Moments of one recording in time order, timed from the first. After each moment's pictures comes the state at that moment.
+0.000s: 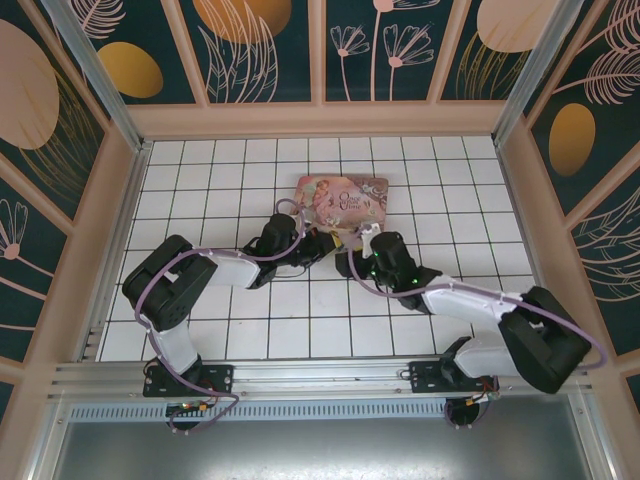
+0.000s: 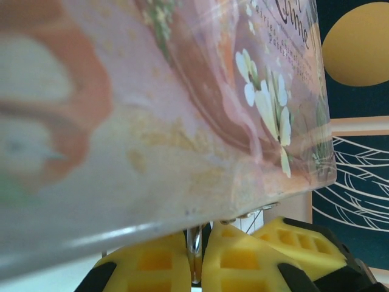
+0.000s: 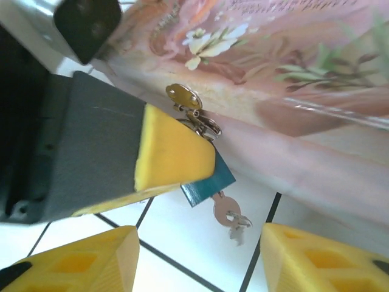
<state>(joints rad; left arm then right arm) -0.69 1.80 0.75 0.62 0.44 -1.17 0.73 1.24 0.46 0.25 -0.03 0.42</state>
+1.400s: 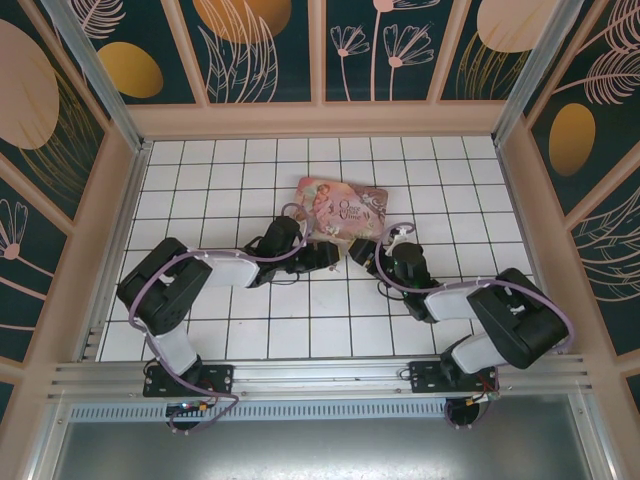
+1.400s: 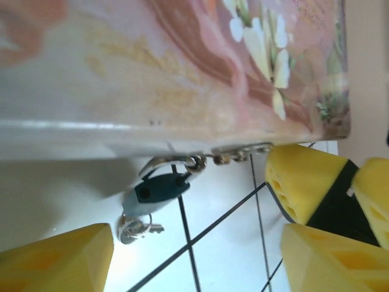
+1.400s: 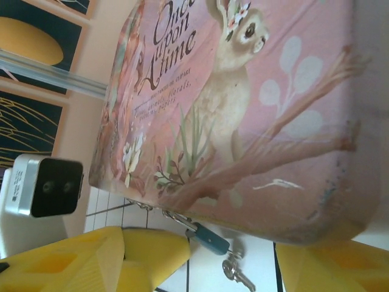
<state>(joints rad) -0.69 1.75 0.77 0.34 0.42 -0.89 0.58 1.45 0.29 0.80 -0.12 1.04</state>
